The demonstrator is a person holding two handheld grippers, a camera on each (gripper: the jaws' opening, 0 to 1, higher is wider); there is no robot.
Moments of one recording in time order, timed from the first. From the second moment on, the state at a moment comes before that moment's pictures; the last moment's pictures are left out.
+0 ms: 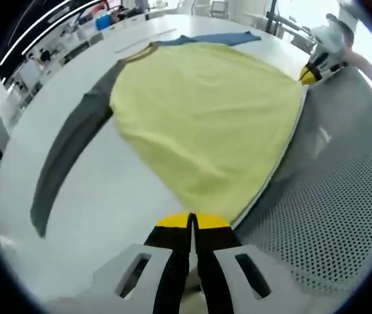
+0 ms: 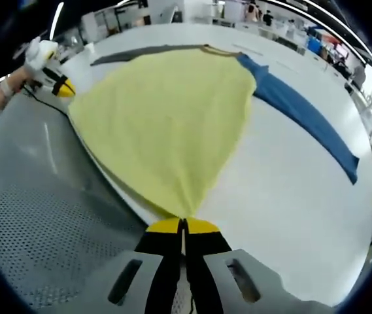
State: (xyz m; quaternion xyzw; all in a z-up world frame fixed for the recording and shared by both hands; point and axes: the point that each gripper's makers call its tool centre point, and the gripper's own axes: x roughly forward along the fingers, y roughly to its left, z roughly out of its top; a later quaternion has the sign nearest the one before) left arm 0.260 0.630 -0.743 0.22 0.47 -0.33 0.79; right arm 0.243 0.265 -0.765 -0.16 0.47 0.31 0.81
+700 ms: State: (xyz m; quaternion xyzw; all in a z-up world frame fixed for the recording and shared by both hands) left arm 0.238 0.620 -0.766 0.21 0.50 -0.36 0.76; right arm 0.238 0.264 -0.768 -0.15 0.48 0.31 0.81
